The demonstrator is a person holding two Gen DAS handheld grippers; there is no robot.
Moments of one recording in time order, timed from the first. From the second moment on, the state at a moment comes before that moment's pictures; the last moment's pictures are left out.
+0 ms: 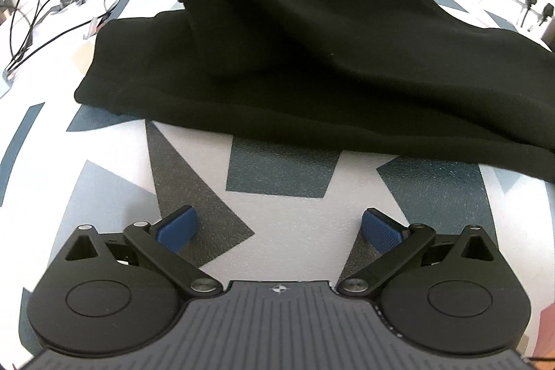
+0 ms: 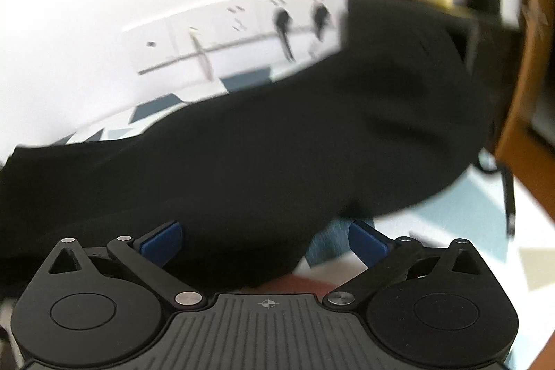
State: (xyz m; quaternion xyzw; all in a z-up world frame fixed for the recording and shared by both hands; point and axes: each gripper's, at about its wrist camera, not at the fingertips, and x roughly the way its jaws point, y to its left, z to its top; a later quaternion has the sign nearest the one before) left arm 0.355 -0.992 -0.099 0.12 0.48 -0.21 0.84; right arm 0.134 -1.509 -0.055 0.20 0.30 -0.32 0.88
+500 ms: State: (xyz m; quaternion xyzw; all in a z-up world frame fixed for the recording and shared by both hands) left arm 0.451 -0.880 -0.095 -0.07 0.45 -0.14 0.88; right arm 0.178 -1.472 -0.049 0.23 0.30 -0.25 0.89
